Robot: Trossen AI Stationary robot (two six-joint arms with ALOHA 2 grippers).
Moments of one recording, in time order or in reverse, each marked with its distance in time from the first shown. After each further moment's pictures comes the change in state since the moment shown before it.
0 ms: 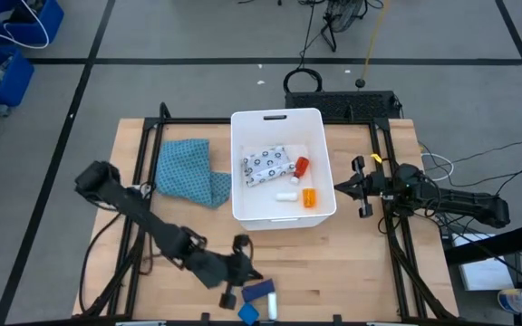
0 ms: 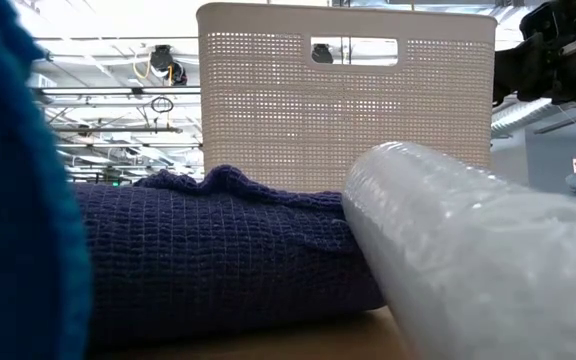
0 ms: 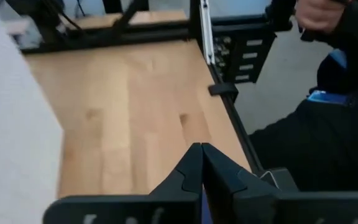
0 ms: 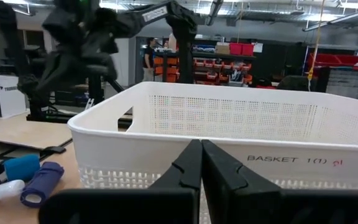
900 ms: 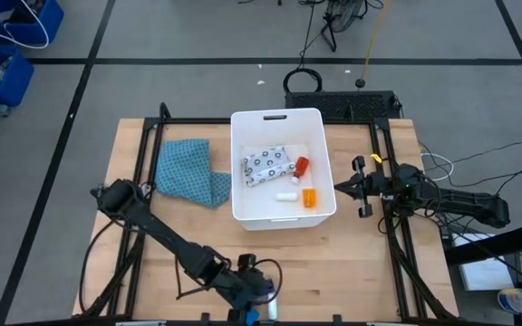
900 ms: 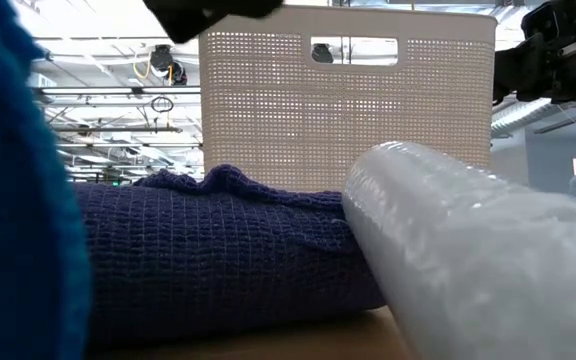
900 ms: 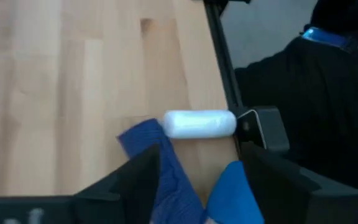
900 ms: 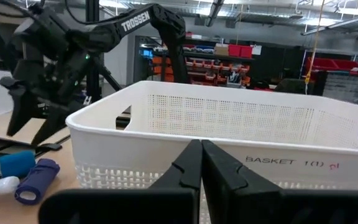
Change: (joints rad) left arm -0.009 0.261 0.172 -0.202 0.183 -0.226; right arm 0.000 0.000 0.000 0.000 0.004 -0.030
